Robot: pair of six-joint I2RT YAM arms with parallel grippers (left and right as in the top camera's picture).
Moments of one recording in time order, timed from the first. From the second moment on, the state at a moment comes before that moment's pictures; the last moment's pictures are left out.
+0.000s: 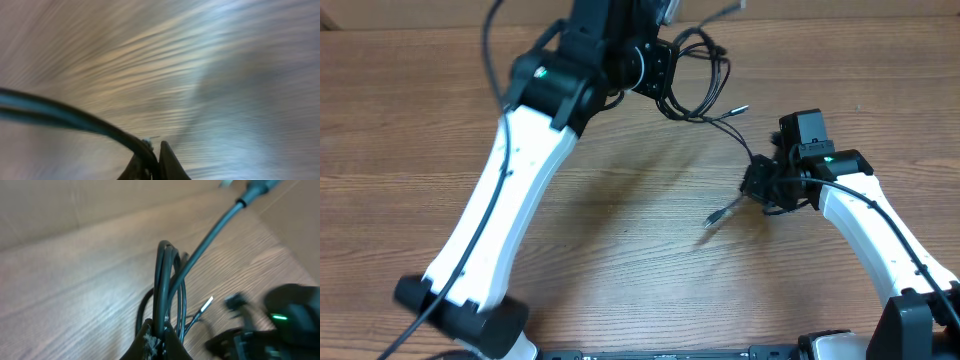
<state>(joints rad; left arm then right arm) -0.46 1.77 2.05 -0.92 0.28 -0.15 0.14 1.51 1.01 -0.75 -0.36 0.52</state>
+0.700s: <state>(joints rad) -0.32 1.79 2.05 -1.05 0.54 -0.18 0.14 1.51 1.23 -0.62 -0.98 0.26</state>
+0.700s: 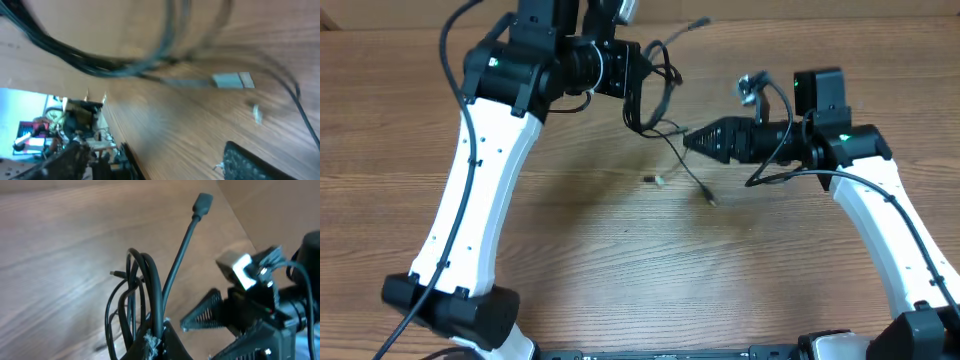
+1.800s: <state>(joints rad) -0.32 1.98 2.05 -1.04 0.84 -0.54 0.37 1.56 1.23 -0.41 -0.61 0.34</state>
